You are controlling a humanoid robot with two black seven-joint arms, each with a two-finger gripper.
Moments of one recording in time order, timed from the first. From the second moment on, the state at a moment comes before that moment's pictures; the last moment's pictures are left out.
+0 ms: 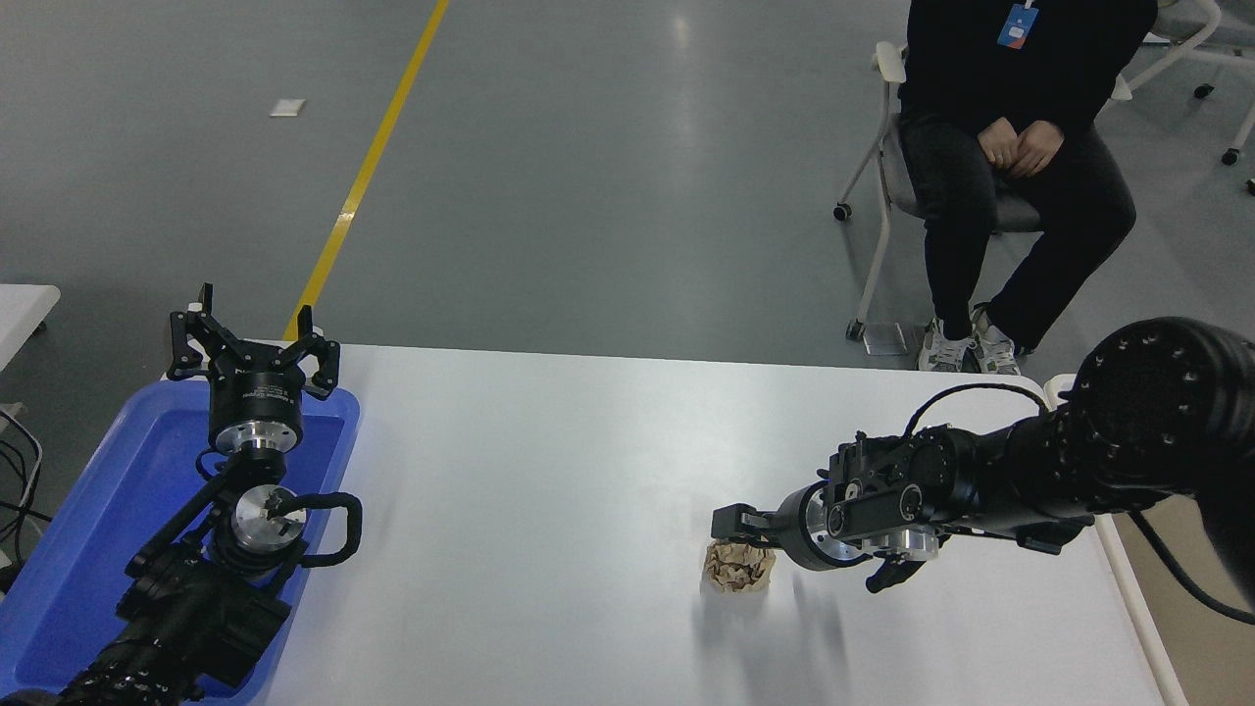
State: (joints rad) left arm -0.52 0.11 -1.24 -0.58 0.09 -0.34 -0.57; right arm 1.35 0.00 -1.02 1.10 -0.02 -0.04 -0.05
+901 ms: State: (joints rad) left arm -0.52 0.11 -1.24 -0.58 0.09 -0.34 -0.57; right arm 1.32 0.00 -0.98 1.11 -0.03 -0.06 -0.01
